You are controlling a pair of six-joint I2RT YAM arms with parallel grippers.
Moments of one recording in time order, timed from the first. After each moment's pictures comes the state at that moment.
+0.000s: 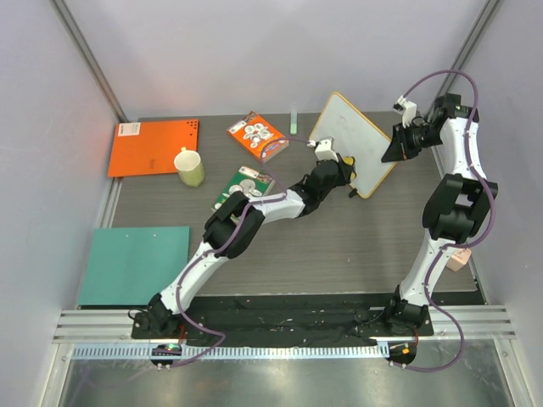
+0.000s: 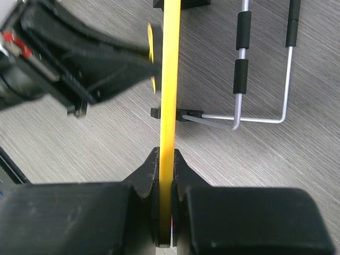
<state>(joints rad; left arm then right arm) -0.88 2.52 1.92 0.44 -0.27 -0.67 -0.25 2.06 1.97 -1.20 -0.76 -0.70</state>
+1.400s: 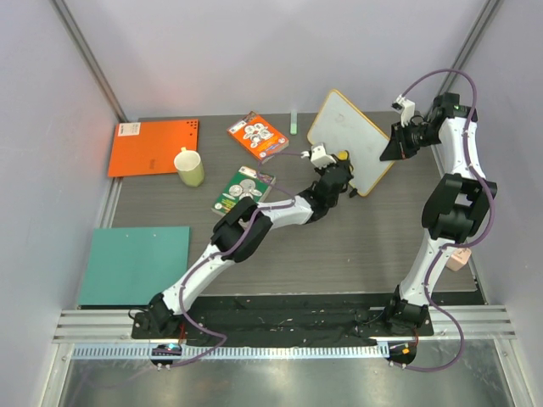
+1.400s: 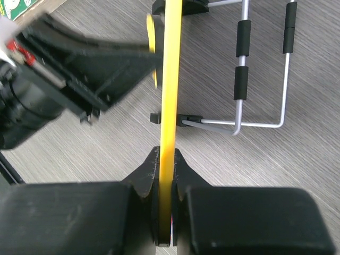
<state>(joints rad) -0.94 2.59 1.97 0.52 -0.64 -0.85 -0.24 2.06 1.97 -1.19 -0.77 -0.72</state>
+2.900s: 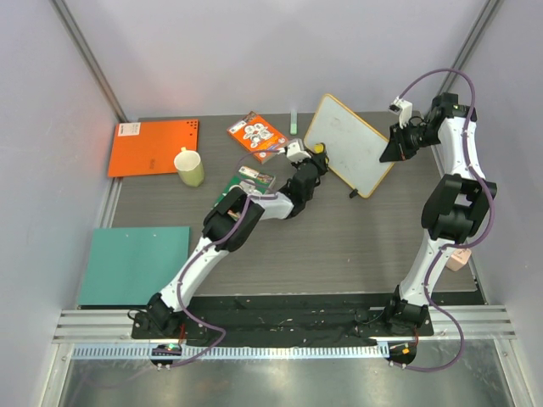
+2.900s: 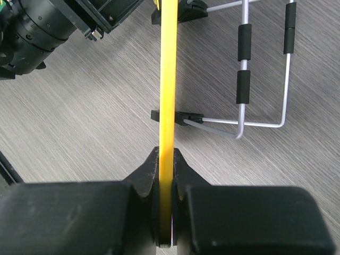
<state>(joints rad) -0.81 2.59 1.80 0.79 -0.54 -0.78 -0.24 2.05 1.97 -1.22 -0.77 -0.79</state>
